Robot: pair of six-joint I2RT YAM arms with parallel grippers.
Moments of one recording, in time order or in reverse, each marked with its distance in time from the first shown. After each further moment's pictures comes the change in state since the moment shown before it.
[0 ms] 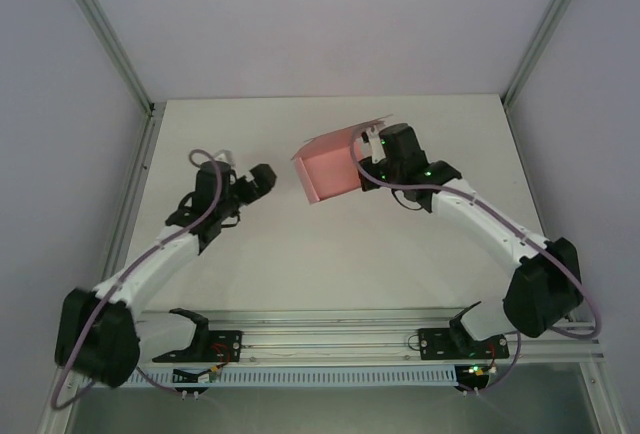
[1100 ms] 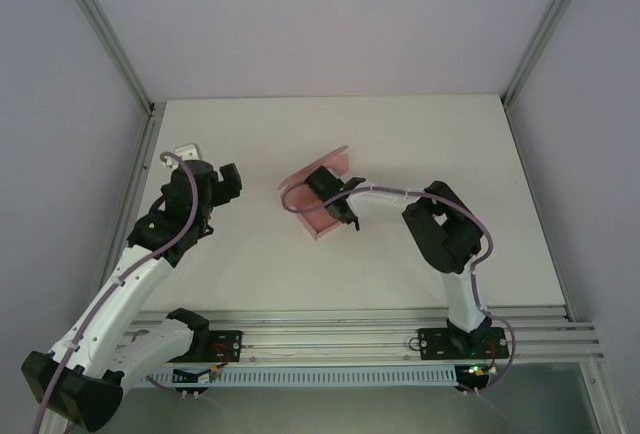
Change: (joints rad) left arm -0.061 -0.285 0.235 -0.566 -0.612 0.303; right arm 0.253 0.620 0.171 -0.082 0.722 -0.271
